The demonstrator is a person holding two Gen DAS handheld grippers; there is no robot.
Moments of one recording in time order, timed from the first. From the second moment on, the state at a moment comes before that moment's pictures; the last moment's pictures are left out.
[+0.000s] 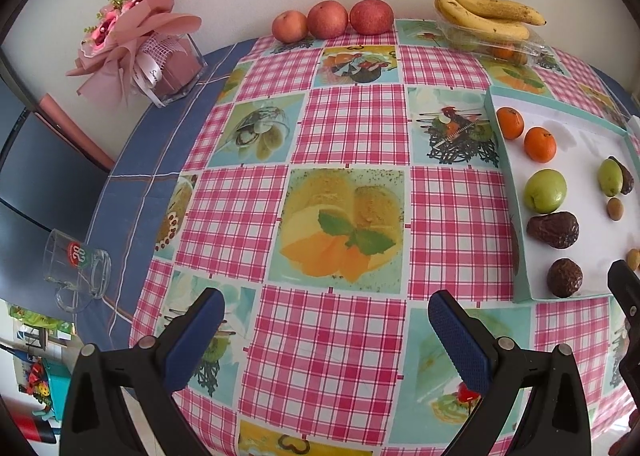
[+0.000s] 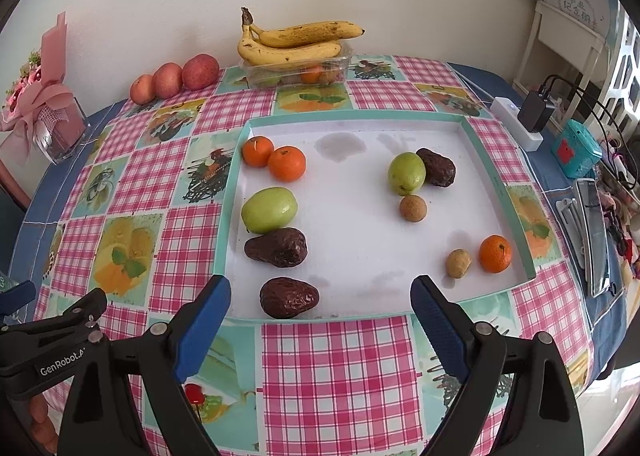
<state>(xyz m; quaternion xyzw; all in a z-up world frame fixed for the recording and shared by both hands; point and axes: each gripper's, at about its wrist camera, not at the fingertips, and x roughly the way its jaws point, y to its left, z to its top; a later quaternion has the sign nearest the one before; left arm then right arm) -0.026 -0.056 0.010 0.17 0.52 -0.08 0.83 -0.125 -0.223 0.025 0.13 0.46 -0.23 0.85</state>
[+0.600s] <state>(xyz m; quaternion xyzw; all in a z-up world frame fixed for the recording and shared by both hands) -0.024 -0.052 0.013 0.16 0.52 -0.09 0.83 -0.126 -0.225 0.026 0.14 0.46 -0.23 0.85</state>
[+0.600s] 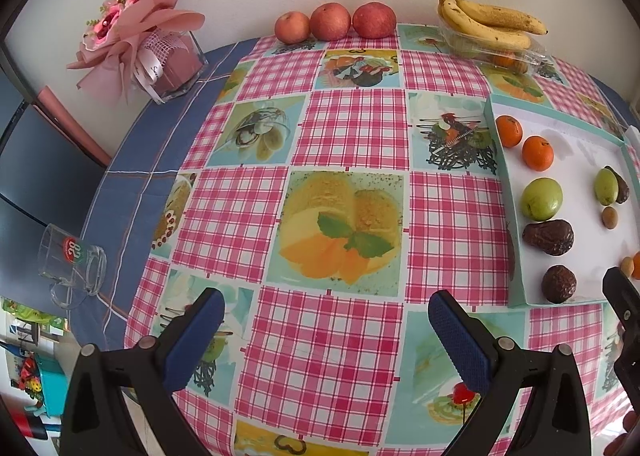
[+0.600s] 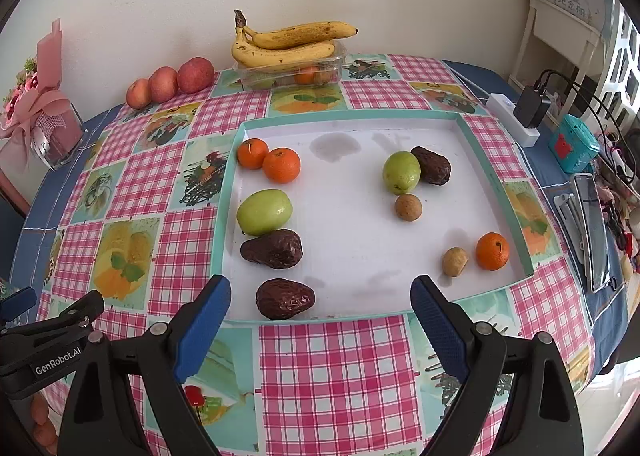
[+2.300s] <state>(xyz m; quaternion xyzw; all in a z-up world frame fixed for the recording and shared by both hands) -0.023 -0.048 0.015 0.14 0.53 -0.08 0.84 -0.126 -0.226 0.027 0.14 0.46 -0.23 0.85</state>
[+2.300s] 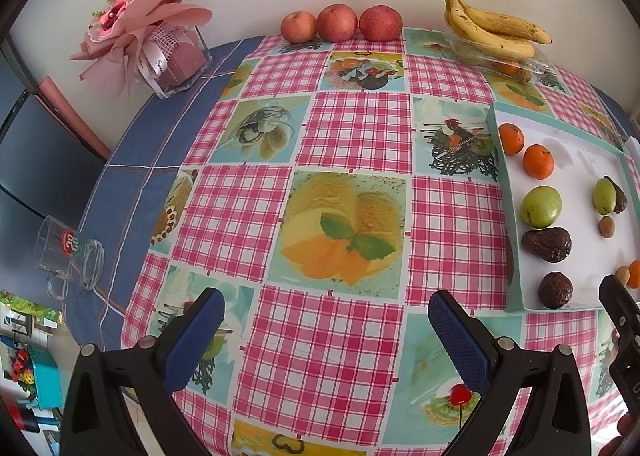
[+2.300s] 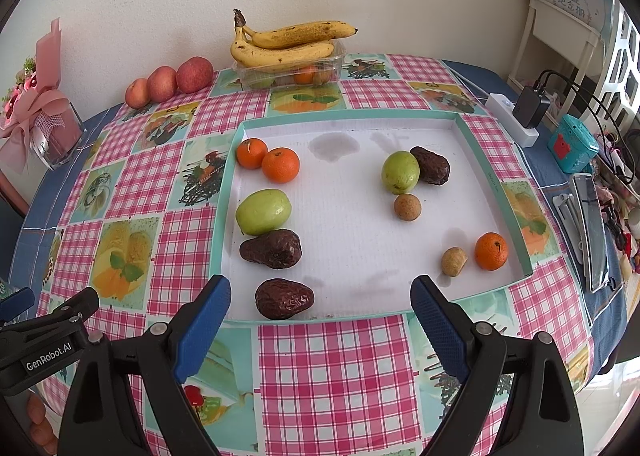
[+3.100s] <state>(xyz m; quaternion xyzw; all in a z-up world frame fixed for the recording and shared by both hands) -0.022 -0.042 0.016 0.13 0.53 -0.07 0.84 -0.126 -0.226 0.026 0.14 0.46 -0.23 0.85</state>
